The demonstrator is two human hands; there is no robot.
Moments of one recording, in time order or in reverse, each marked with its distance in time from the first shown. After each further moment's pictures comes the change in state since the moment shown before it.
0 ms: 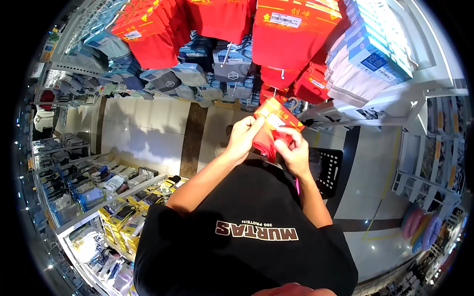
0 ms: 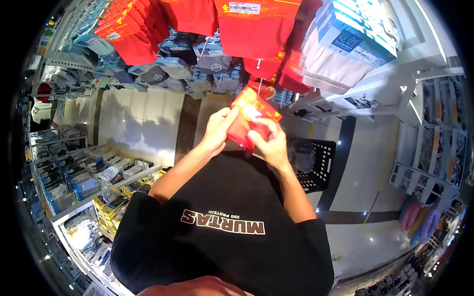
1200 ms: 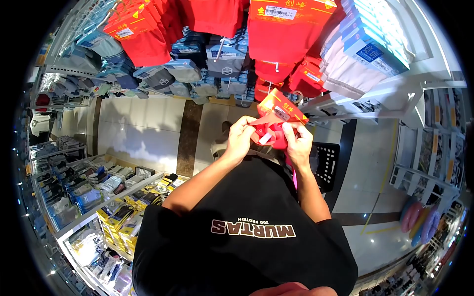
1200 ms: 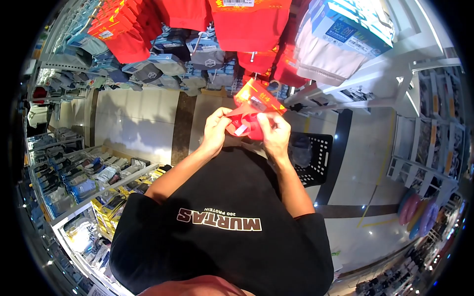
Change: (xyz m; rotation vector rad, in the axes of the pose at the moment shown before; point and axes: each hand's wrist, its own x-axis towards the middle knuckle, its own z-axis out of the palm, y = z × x) left_hand -0.009 -0.026 -0.008 0.111 0.004 0.124; right_hand 0.002 0.002 -0.010 -0.157 0.265 -0.054
